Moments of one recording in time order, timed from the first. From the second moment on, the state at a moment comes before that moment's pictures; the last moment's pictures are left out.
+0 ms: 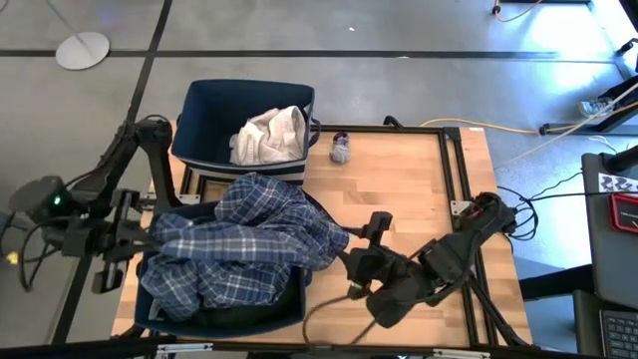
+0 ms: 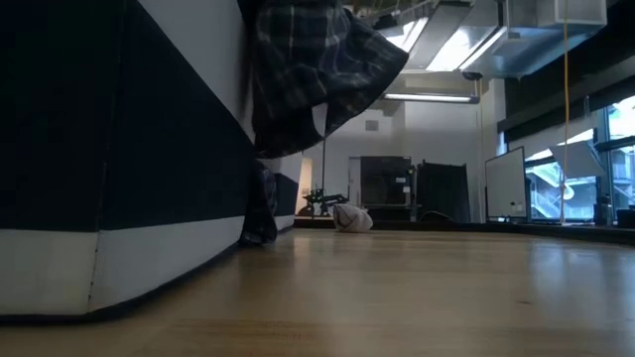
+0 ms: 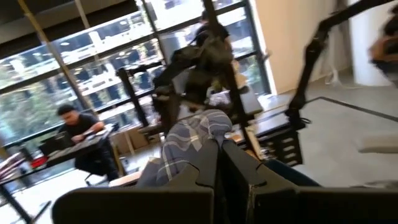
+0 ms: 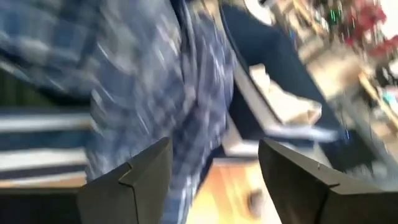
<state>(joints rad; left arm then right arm) -1.67 0.92 1.12 0.29 -1.57 0.78 0.64 1.96 2.29 -1.27 0.96 0.31</state>
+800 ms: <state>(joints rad) -1.54 1.08 0.93 -1.50 -0.90 -1.73 0.49 1.96 1.35 -0.79 0.81 0.73</state>
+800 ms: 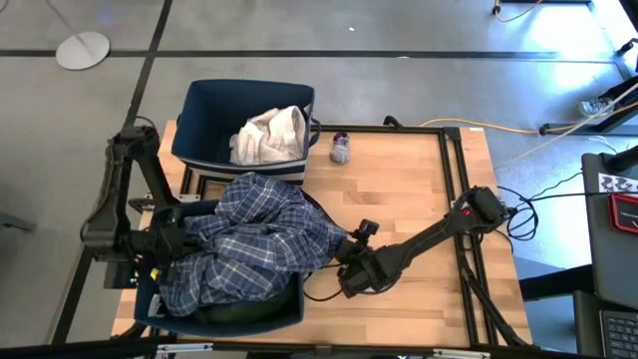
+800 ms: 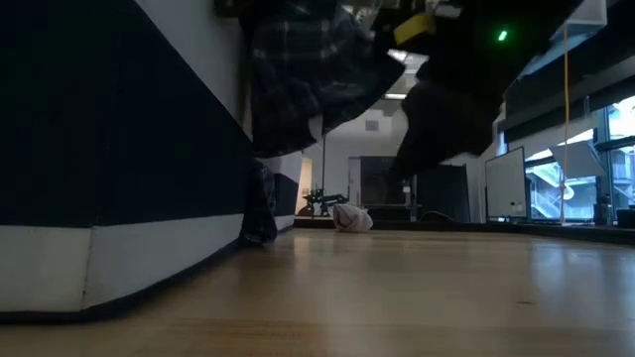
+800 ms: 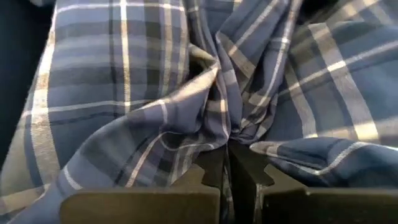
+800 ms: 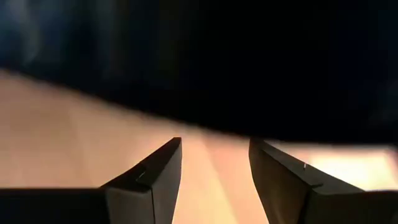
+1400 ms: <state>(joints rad) -1.48 0.99 0.90 -1.39 -0.83 -1.65 0.49 1.90 1.35 -0.26 0.77 0.21</state>
